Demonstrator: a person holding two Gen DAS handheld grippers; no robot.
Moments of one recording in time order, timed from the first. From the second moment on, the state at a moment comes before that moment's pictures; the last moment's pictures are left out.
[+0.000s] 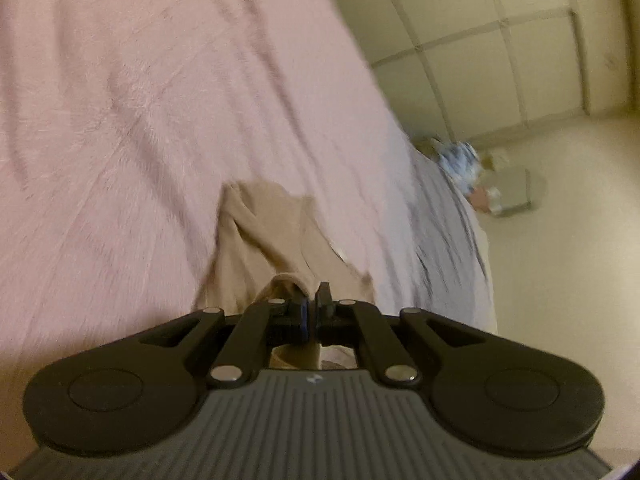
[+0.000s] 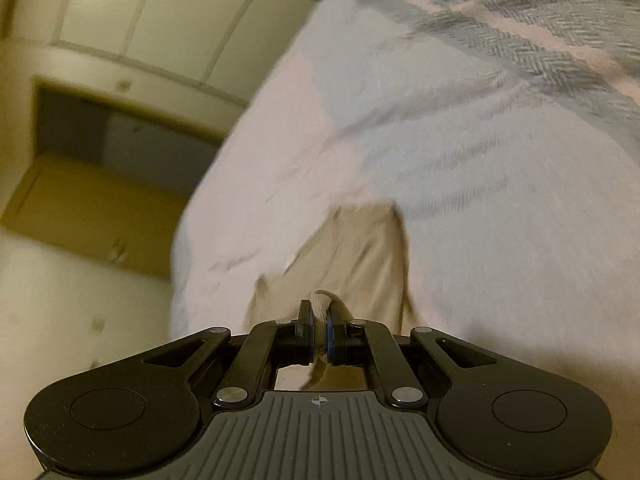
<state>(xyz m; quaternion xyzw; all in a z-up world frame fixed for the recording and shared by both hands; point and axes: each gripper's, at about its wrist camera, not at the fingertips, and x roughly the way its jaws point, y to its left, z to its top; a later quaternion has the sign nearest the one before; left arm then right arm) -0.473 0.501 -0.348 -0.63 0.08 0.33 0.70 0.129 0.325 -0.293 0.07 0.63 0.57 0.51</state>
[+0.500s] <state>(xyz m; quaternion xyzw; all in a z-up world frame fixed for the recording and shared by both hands) -0.452 0.546 -0.366 -0.49 0.24 0.33 0.77 0.110 0.369 -0.313 -0.07 0.51 0.60 0.61</state>
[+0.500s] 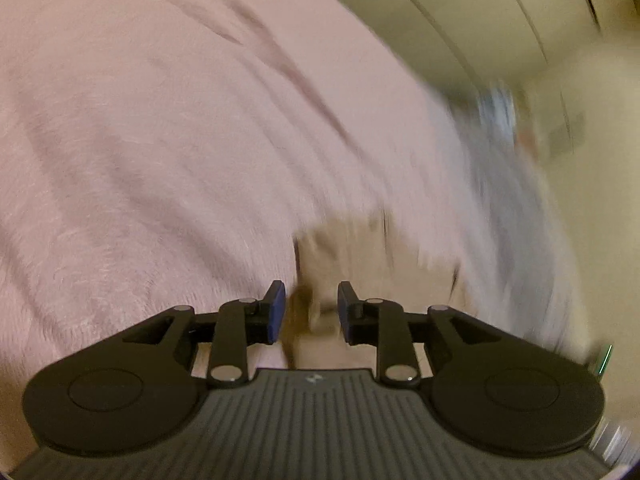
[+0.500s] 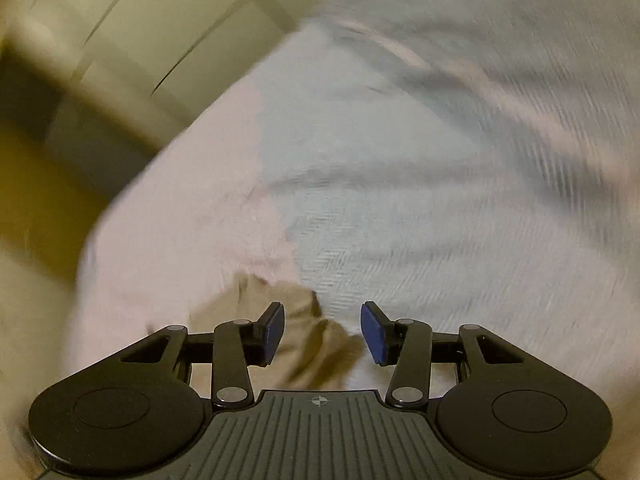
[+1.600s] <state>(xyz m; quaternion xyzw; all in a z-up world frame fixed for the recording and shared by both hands) -0.388 0.543 -0.372 -0.19 0.36 0.27 0.87 0.055 0.417 -0.342 -0.30 0.30 0.72 0.55</state>
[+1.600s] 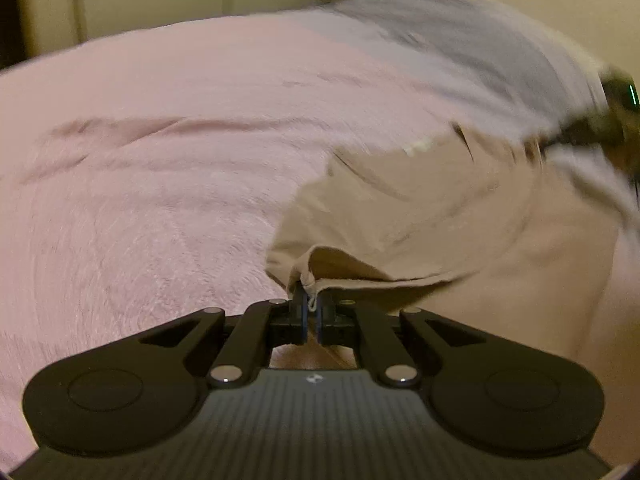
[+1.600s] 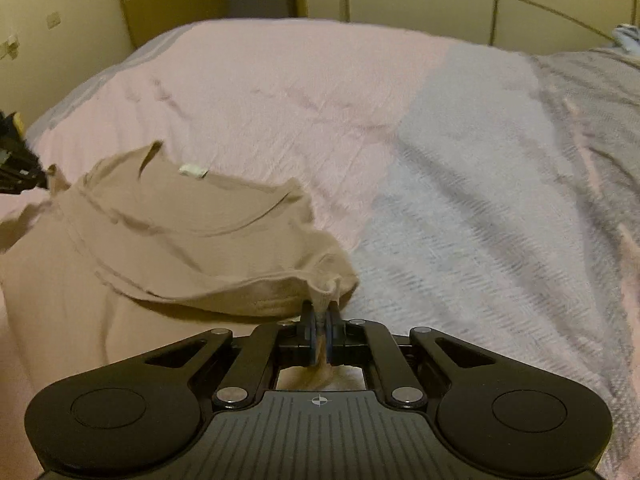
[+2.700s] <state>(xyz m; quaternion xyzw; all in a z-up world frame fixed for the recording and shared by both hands) -0.369 0.651 -0.387 -0.40 0.27 0.39 0.79 0.113 0.479 -0.344 -0.16 0.44 0.58 0.67</state>
